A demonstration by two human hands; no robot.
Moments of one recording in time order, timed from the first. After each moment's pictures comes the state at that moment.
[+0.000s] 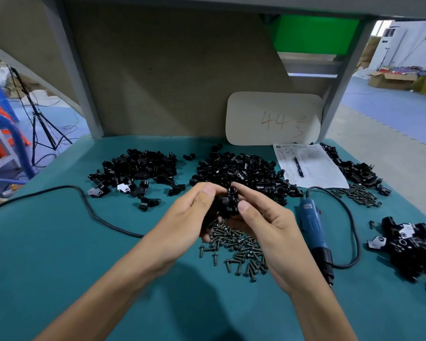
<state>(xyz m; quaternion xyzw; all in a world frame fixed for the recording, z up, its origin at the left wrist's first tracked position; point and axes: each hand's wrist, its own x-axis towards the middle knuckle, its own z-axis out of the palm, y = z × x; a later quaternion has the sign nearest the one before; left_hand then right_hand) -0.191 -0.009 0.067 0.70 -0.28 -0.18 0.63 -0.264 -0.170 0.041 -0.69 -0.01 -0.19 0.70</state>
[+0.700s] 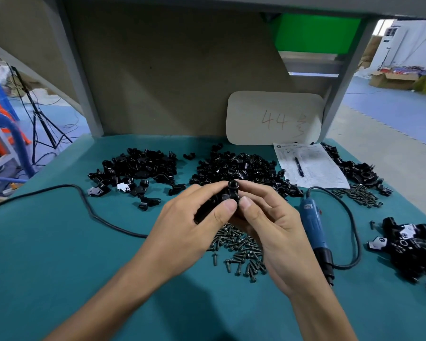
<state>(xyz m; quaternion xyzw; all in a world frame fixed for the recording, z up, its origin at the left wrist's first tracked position) -0.201 -0.003 0.067 0.80 -0.34 0.03 0.49 -0.270 -0.163 0.053 -0.62 -0.06 -0.20 0.75</state>
